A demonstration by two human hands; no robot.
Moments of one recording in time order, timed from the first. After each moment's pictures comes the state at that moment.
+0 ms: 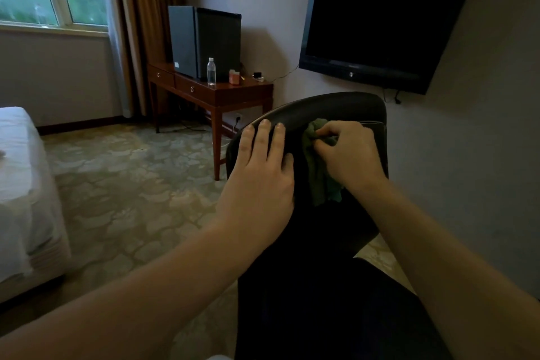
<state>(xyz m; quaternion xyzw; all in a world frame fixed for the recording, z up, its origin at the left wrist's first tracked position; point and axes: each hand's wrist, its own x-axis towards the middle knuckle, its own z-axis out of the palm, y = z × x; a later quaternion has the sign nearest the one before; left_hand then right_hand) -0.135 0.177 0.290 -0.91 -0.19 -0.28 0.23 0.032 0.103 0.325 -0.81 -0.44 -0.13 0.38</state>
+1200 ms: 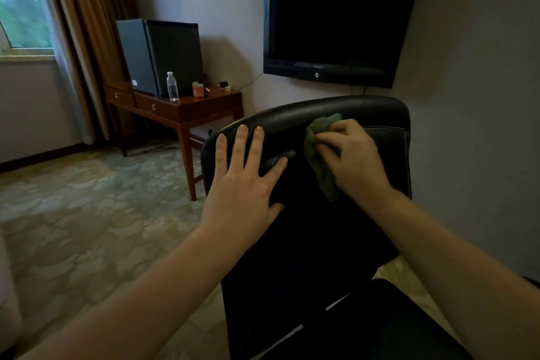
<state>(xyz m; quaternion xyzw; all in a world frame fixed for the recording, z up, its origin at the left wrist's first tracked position) -0.025 0.224 0.282 -0.93 -0.14 -0.25 0.22 0.140 0.084 0.309 -0.79 -0.46 -0.25 0.32</state>
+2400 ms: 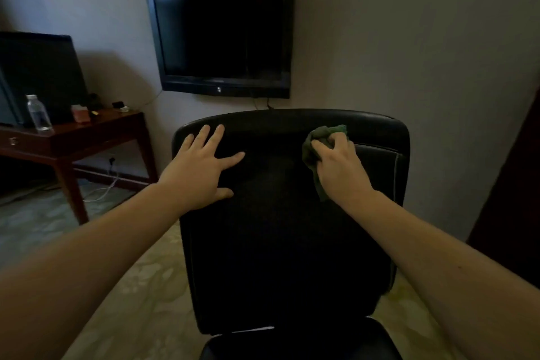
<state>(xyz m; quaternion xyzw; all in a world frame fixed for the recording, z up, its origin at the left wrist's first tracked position) 0.174 0.193 0.320 -0.97 -0.03 -0.11 0.22 0.283 -0.054 0.294 -0.91 -0.24 -0.30 0.14</state>
